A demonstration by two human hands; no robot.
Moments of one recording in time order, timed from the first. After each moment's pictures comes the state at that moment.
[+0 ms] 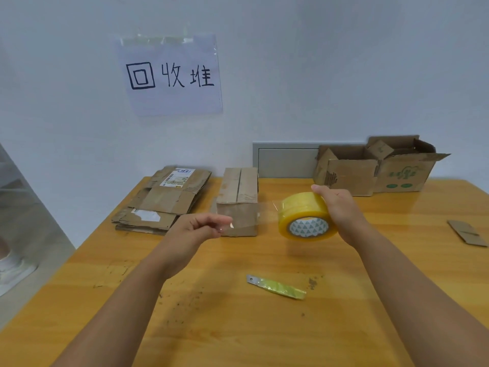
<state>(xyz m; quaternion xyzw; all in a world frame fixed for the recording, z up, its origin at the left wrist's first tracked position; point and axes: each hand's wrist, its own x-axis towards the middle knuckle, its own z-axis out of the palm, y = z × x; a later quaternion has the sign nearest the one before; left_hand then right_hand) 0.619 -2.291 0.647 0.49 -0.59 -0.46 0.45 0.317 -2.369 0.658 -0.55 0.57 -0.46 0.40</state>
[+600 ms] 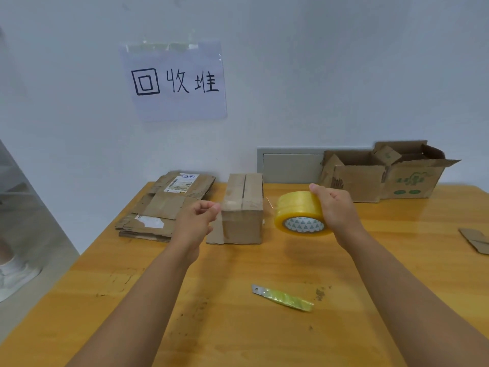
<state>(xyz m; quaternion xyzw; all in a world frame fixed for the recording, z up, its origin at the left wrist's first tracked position) 0.610 -2.343 0.645 0.60 -0.41 -0.41 0.55 0.338 -2.380 0.659 -0.58 0.55 -0.51 0.33</state>
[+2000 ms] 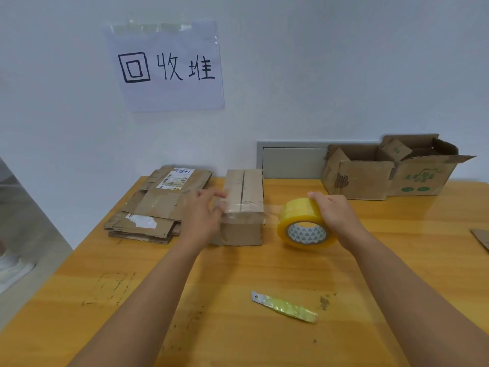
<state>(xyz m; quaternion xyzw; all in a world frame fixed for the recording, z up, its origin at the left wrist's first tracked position) 0.606 -2.388 0.629 0.66 -0.62 -0.12 0.42 0.337 -2.416 0.640 -0.54 0.63 -0.41 0.37</state>
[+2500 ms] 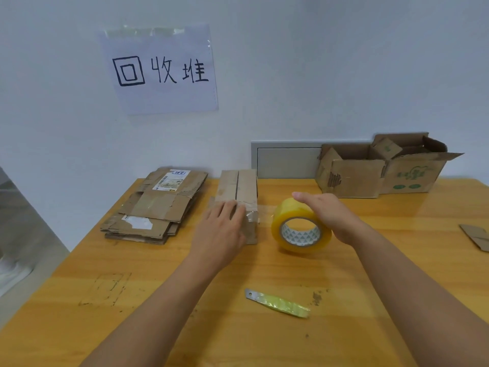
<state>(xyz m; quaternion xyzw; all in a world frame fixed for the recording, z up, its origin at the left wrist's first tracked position) 0.574 -2.371 0.603 0.57 -0.78 0.21 0.15 0.325 -2.409 0.650 -0.60 0.59 -0.33 0.43</state>
